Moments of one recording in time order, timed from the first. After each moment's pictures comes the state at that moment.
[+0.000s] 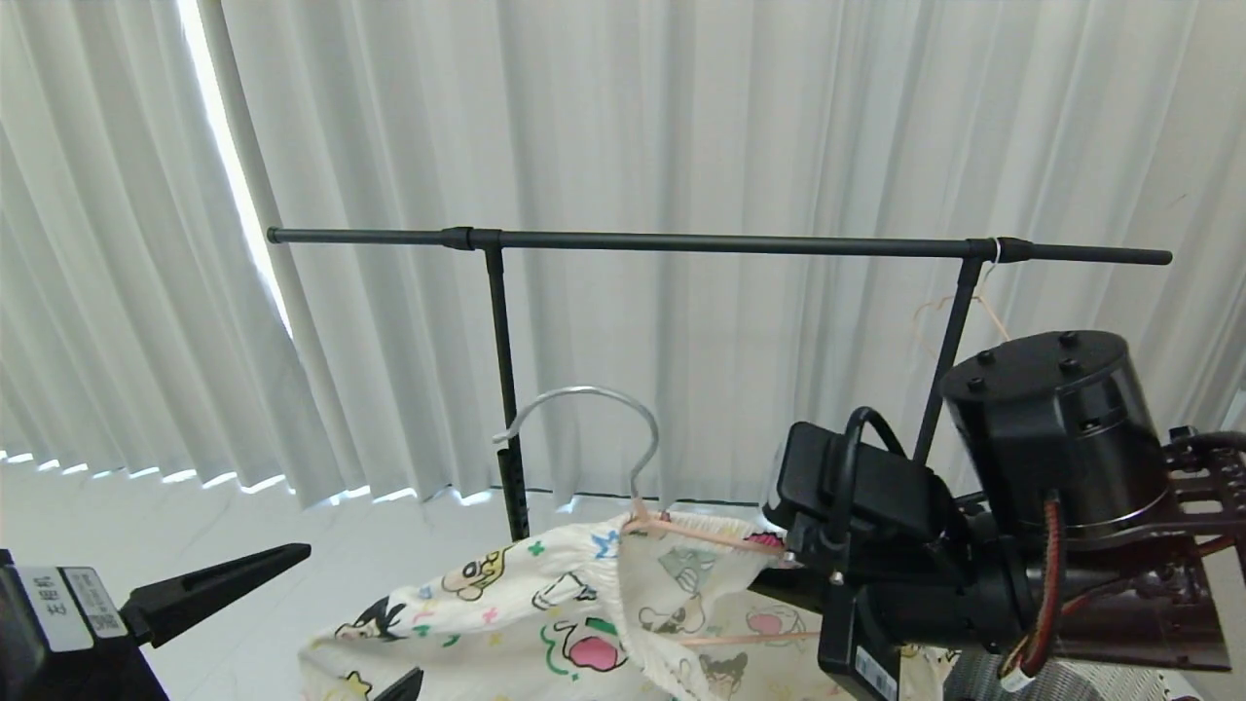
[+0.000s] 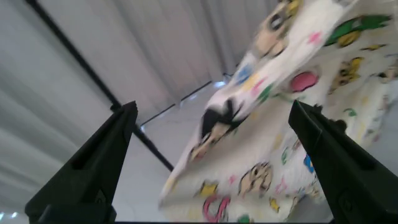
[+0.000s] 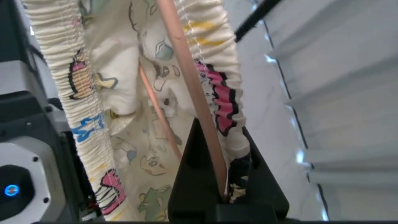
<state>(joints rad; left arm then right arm) -0.80 0.89 -0.26 -0.38 0.23 0.23 0.97 1.55 -0.92 -0.06 0.08 -0.33</state>
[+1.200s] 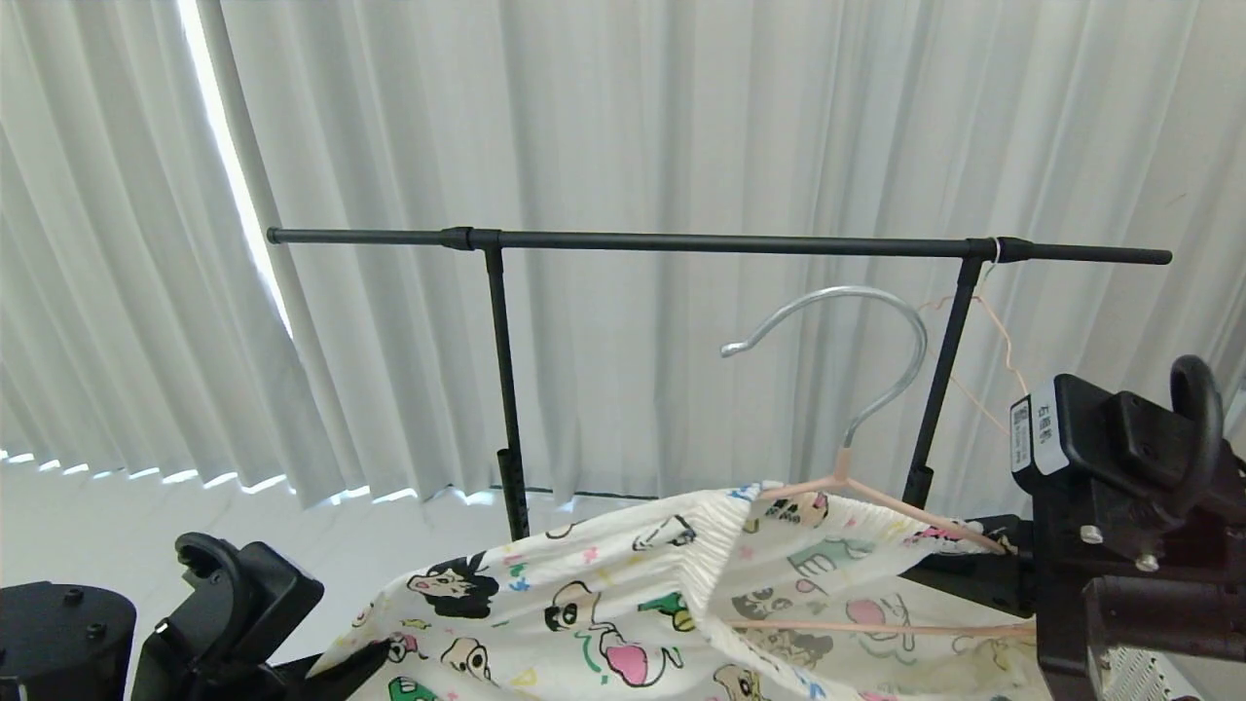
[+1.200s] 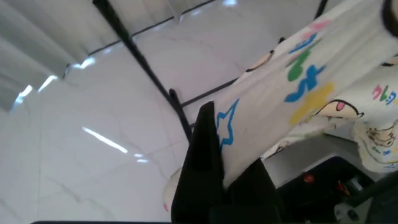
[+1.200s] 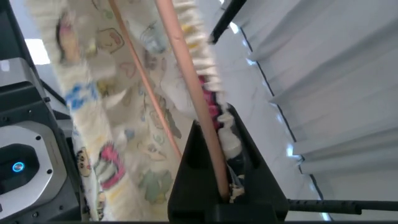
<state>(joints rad) -0.47 1.16 -0.18 -0.37 0.04 0.13 0.85 1.27 -0.81 0.03 0.16 -0.34</state>
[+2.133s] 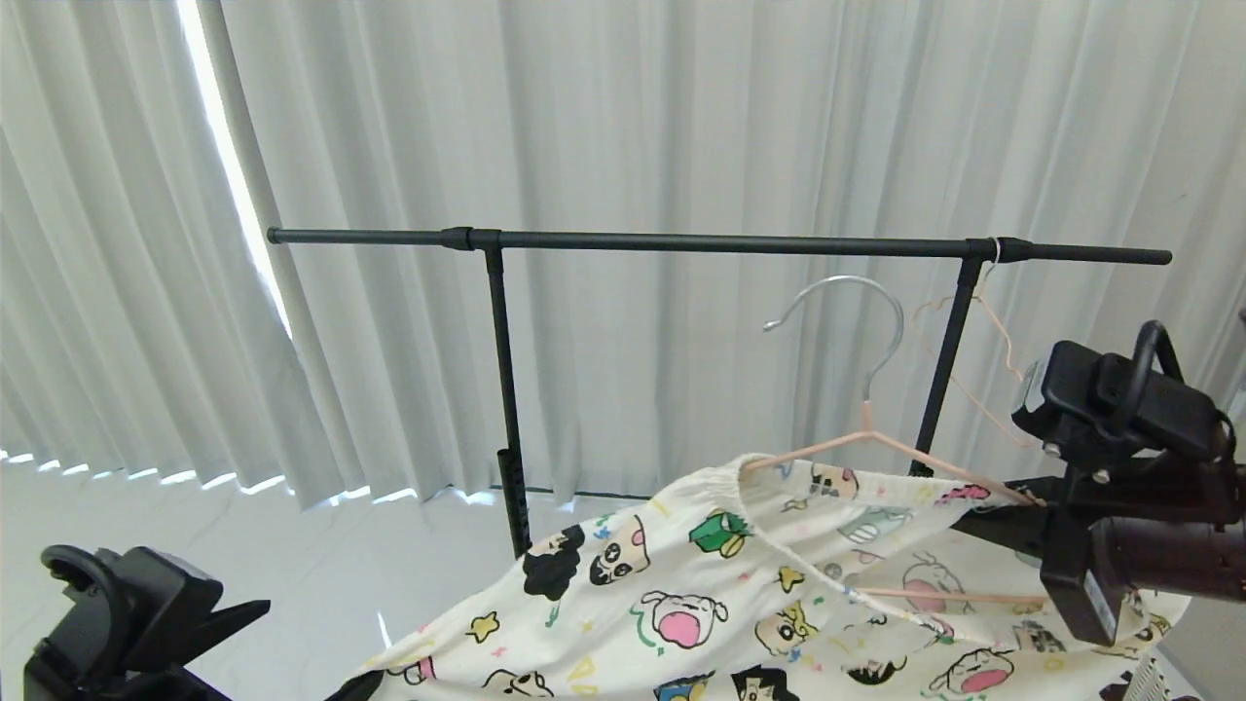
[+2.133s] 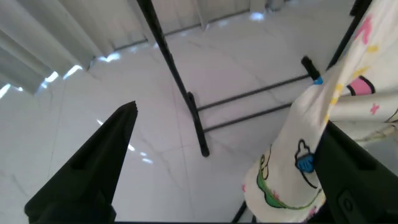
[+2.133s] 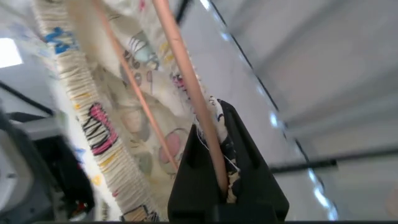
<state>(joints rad) -0.36 1.01 -0.15 -0.37 0.05 0.13 0.67 1.27 -0.86 0.15 0.05 -0.33</state>
